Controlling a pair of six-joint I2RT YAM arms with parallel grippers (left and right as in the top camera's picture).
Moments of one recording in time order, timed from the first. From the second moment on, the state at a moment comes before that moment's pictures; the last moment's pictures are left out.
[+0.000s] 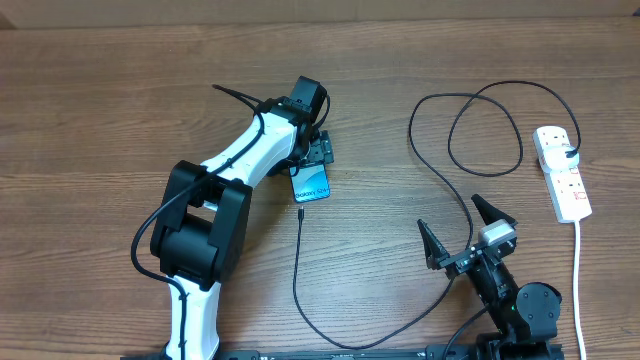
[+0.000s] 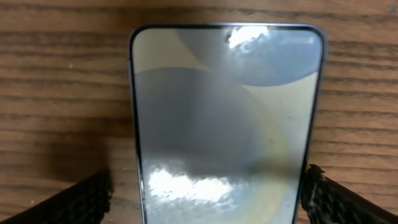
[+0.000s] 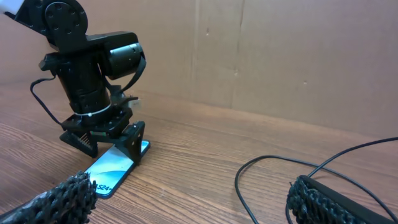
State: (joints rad) left arm -0.43 2.15 1.55 -0.78 -0.04 -0.64; right arm 0.07 0.01 0.02 -0.01 -0.35 -0.04
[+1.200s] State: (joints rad) left arm -0.44 2.15 1.55 -0.86 -0.05 -0.68; right arm 0.07 0.01 0.02 -0.01 -0.34 -0.04
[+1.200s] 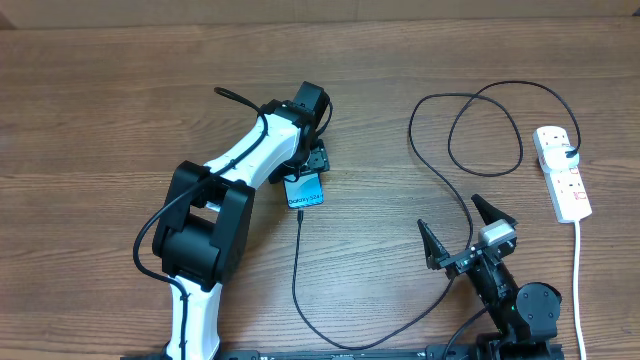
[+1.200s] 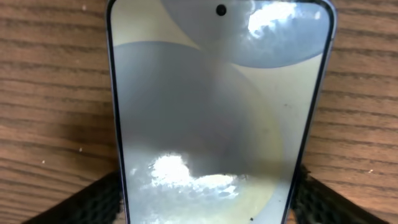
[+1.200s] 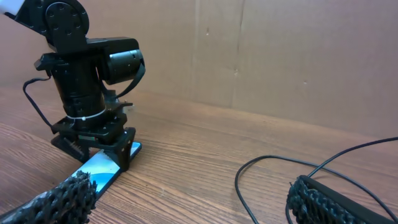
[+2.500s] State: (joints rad) left arm -0.43 2.15 1.55 -0.83 -0.08 -0.70; right arm 0.07 0.01 0.02 -0.01 -0.34 -0.04
